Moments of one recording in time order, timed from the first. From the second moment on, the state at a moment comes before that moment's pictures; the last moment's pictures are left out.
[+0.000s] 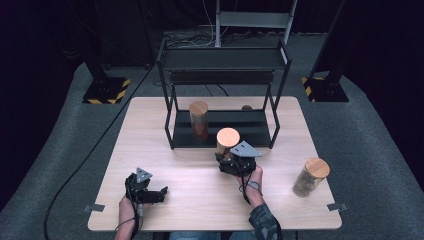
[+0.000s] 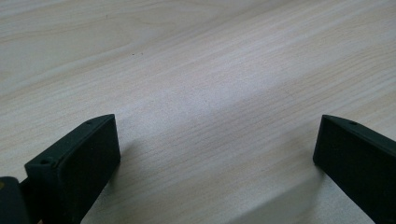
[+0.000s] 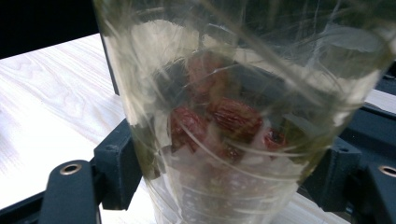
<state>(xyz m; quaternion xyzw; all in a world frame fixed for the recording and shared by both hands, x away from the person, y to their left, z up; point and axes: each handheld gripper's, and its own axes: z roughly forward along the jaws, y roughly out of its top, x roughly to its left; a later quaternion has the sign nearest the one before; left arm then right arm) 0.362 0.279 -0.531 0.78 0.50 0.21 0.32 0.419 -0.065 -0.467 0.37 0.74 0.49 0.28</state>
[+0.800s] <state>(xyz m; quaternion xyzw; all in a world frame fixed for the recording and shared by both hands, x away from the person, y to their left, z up) 0.362 0.279 -0.531 0.78 0.50 0.21 0.32 0.435 -0.063 -0.470 0.38 0.74 0.48 0.29</state>
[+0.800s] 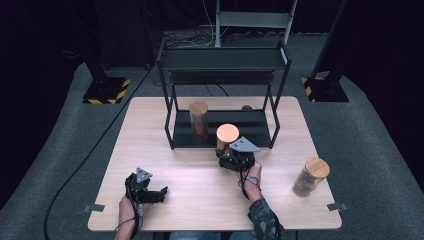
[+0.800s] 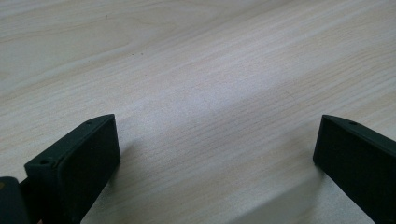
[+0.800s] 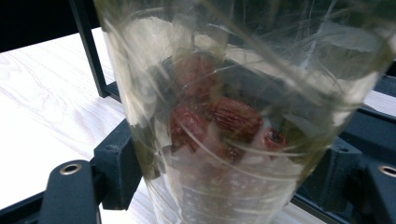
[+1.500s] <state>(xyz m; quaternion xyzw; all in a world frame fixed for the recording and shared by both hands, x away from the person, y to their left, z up) 0.362 0.279 -0.531 0.78 0.50 0.21 0.32 0.447 -0.061 -0.470 0.38 0.74 0.48 0.29</state>
